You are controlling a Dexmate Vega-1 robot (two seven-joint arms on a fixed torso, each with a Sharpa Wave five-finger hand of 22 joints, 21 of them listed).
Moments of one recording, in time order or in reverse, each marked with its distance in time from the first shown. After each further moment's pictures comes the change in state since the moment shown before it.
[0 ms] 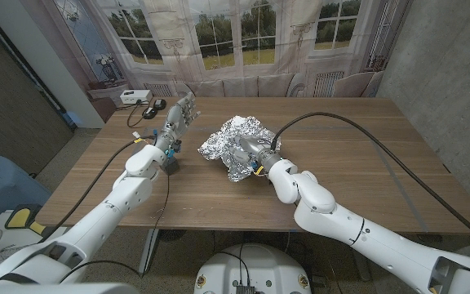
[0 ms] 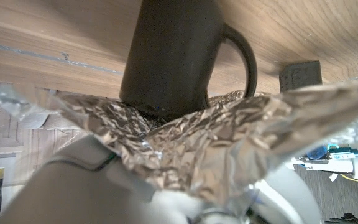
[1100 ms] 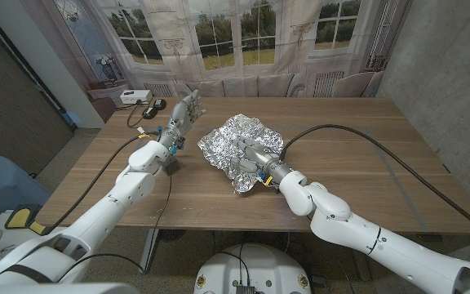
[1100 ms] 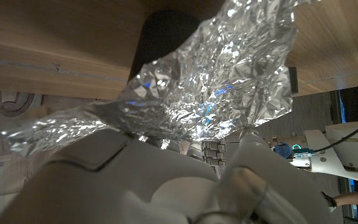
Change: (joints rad) left arm -0.042 -0.007 0.025 0.020 0.014 0.017 -0.033; left_hand 0.000 0.000 0.000 0.000 0.000 -0.006 -0.006 0.000 0.000 0.000 0.000 0.000 0.000 0.000 0.000 0.000 0.000 0.009 0.002 0.000 0.000; right arm -0.047 -0.090 0.049 0.029 0.115 0.192 -0.125; right_hand 0.013 -0.131 -0.042 -0.107 -0.007 -0.199 -0.037 0.000 0.000 -0.159 -0.016 0.008 -0.014 -0.120 0.033 0.008 -0.064 -0.129 0.063 -0.014 0.000
